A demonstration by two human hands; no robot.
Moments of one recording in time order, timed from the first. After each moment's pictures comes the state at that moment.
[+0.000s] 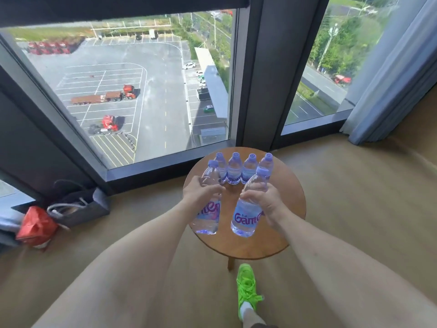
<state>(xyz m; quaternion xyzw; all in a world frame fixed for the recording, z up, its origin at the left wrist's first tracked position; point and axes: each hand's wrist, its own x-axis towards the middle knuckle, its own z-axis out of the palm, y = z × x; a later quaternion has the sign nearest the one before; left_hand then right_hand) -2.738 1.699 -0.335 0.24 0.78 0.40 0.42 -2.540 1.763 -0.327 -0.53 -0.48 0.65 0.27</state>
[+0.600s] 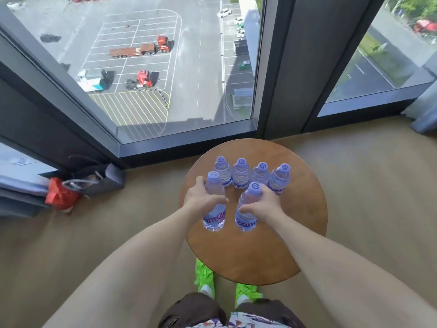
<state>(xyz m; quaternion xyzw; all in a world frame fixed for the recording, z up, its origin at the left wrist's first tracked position) -2.748 1.828 -0.398 0.22 0.86 0.25 0.38 -2.572 1.926 -0.416 -0.55 -0.63 0.54 0.06</state>
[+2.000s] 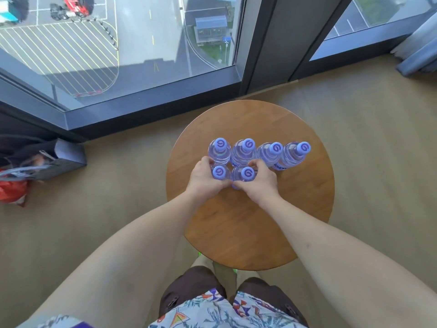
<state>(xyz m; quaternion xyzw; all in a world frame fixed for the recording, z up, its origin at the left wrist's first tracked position) -2.810 1.890 -0.509 0.31 0.80 0.25 0.45 -2.650 1.953 -0.494 -0.64 -0.60 0.48 0.05</state>
